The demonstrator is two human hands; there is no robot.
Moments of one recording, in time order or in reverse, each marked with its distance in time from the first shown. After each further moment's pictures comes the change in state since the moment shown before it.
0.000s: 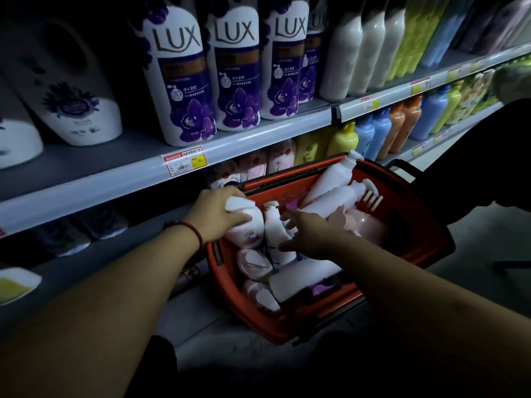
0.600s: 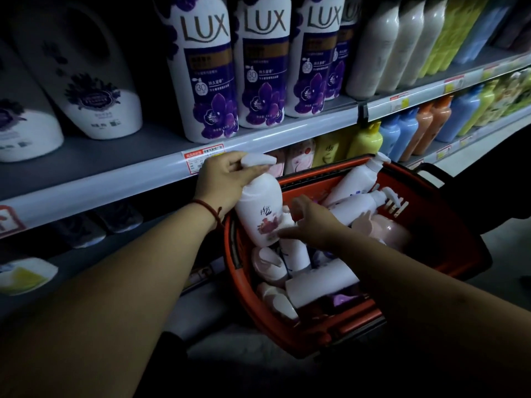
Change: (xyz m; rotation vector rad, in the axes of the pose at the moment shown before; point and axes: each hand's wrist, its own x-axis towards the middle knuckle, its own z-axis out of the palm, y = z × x) left_hand 0.023 0.016 -0.022 -0.702 0.275 -0.120; right_hand 0.039 -0.016 0.011 0.200 0.119 -0.025
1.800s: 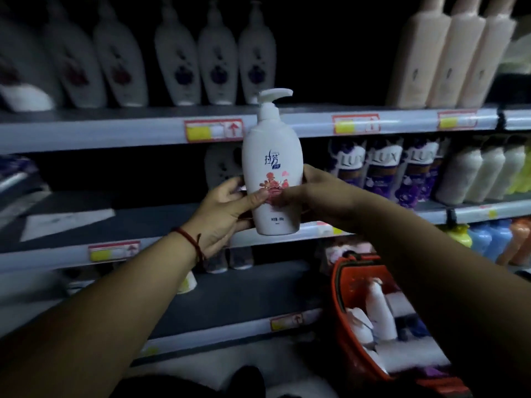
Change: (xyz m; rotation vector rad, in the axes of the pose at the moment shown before) left_hand -0.163 0.146 -0.234 -0.356 0.088 0.039; right_hand -0.110 -0.324 -0.026 0.536 -0.370 -0.511
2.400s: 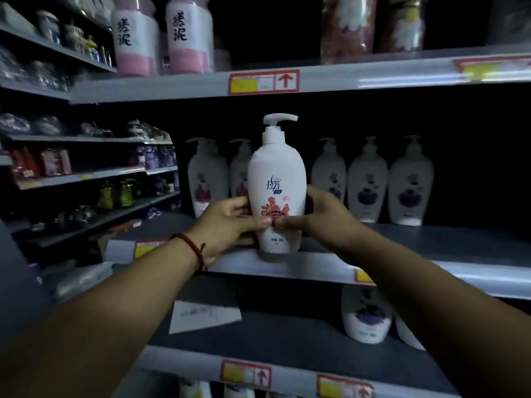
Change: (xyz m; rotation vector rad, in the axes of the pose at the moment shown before) left_hand 0.021 0.212 -0.225 0.358 0.330 0.176; right_hand 0.197 -0.175 0.167 -0.060 -0.014 -0.388
